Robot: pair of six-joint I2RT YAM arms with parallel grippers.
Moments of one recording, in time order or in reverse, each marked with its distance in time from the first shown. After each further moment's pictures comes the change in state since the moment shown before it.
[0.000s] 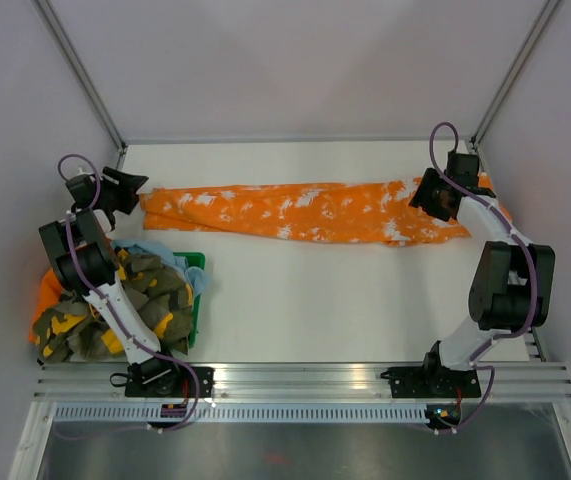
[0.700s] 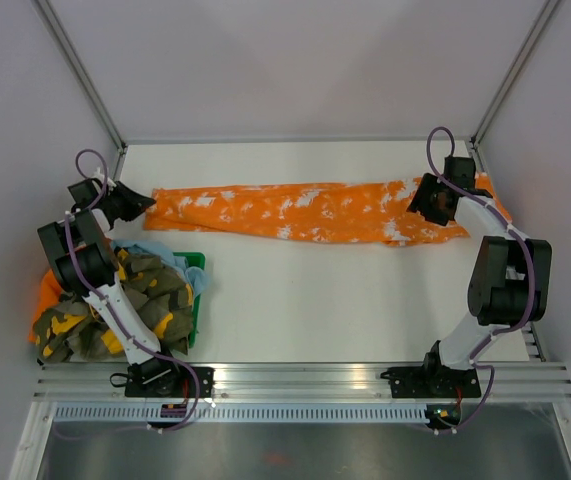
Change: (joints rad) left arm 0.004 -0.011 0.006 -0.219 0.159 0.394; right arm 0.000 0.038 -0.011 -0.005 -0.002 -0.002
